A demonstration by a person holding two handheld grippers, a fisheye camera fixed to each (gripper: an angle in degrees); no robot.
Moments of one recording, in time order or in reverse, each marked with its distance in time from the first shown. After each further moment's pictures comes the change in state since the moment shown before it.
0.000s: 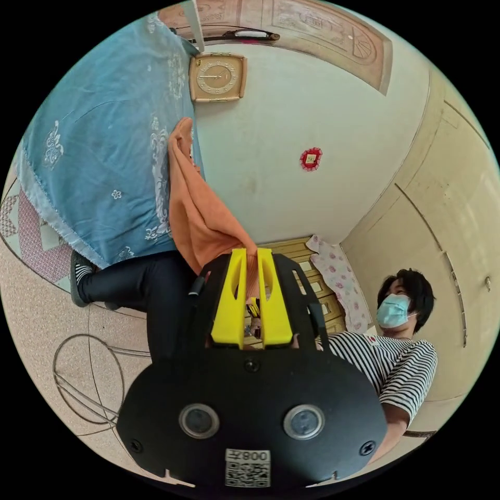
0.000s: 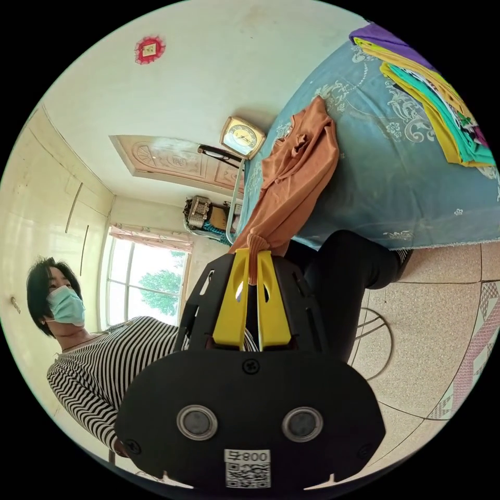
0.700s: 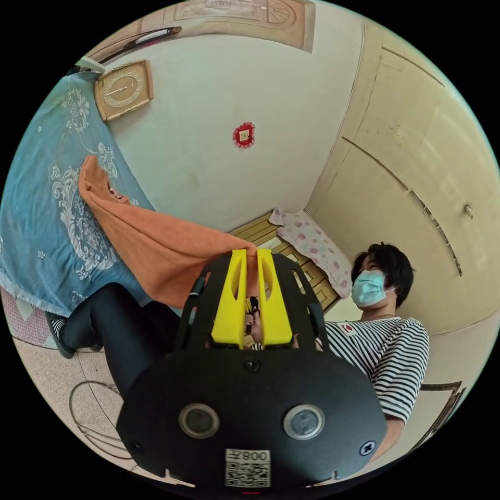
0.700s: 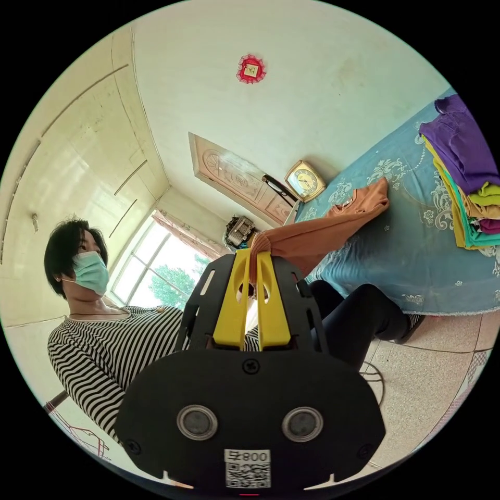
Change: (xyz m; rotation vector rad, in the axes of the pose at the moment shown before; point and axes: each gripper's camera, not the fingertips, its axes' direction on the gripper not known) left arm 0.186 0.034 0.033 -0.075 0.157 0.306; right arm -0.090 0.097 -0.139 0.198 -0.156 -0.344
